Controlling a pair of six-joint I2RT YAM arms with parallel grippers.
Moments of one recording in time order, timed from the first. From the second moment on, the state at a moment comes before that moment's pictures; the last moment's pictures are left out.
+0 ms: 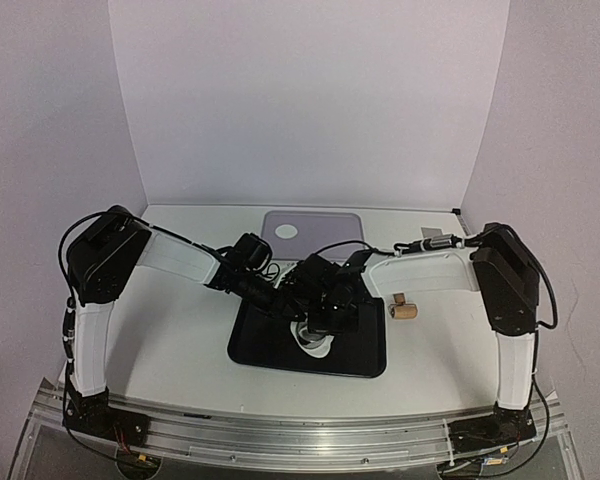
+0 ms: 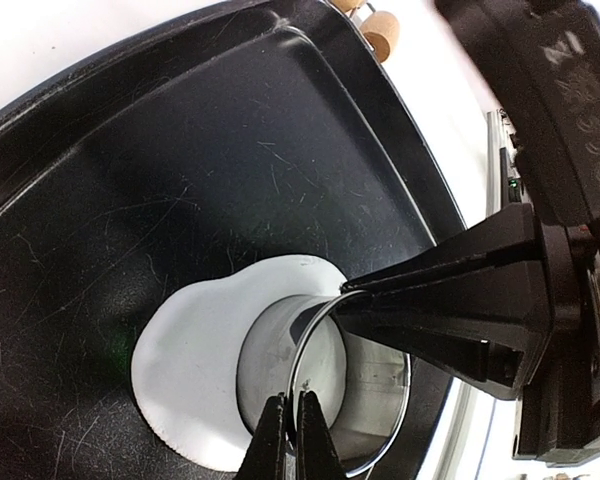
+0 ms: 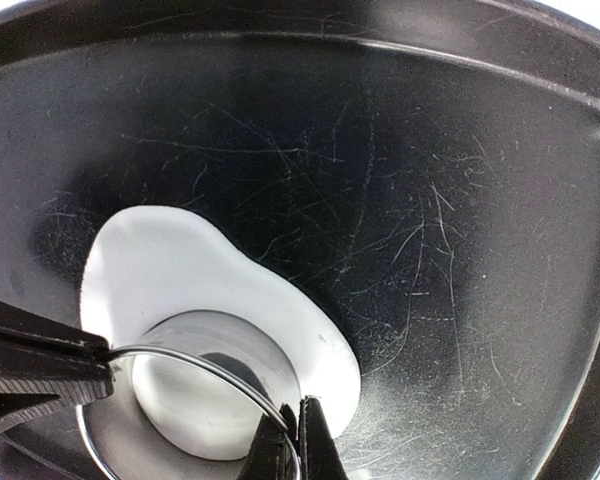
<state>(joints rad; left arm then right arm) -0.75 2.13 1.25 -0.07 0.76 -0.22 0.98 2.06 1.44 -0.70 0.19 0.98</state>
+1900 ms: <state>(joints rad) -0.76 2.07 1.19 -0.05 0.69 -0.23 1.02 2.03 1.37 -0.57 0.33 0.93</state>
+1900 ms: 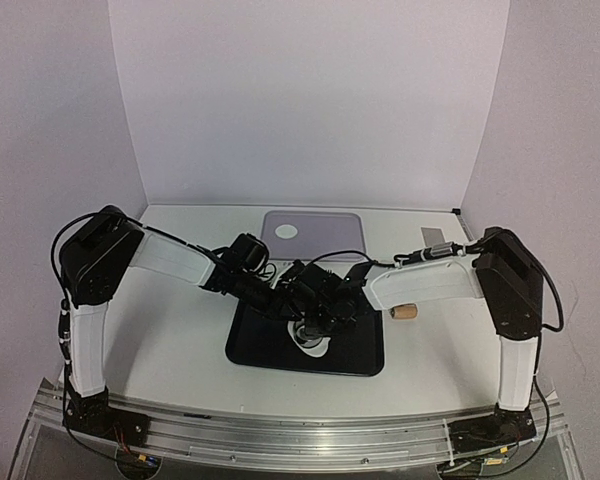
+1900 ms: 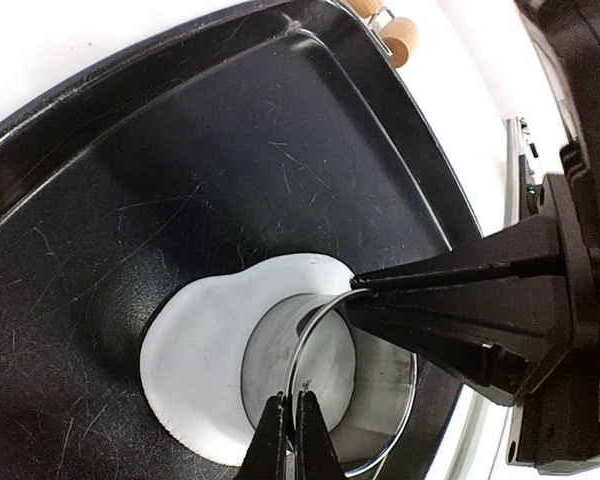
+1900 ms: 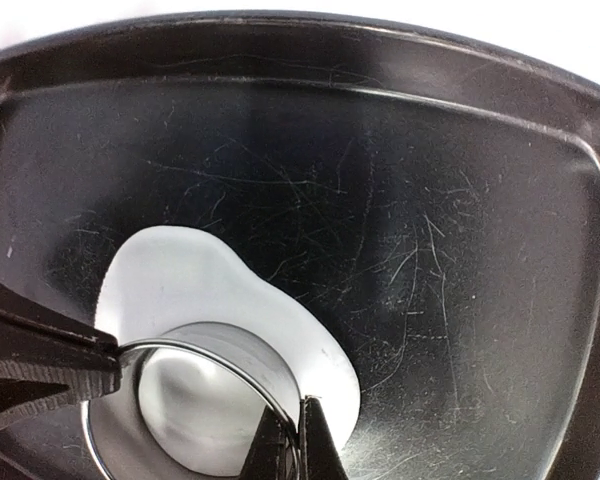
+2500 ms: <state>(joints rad) -0.73 2.16 1.37 -0.27 0.76 -0.18 1.08 2.03 1.33 -0.53 0.40 1.11</state>
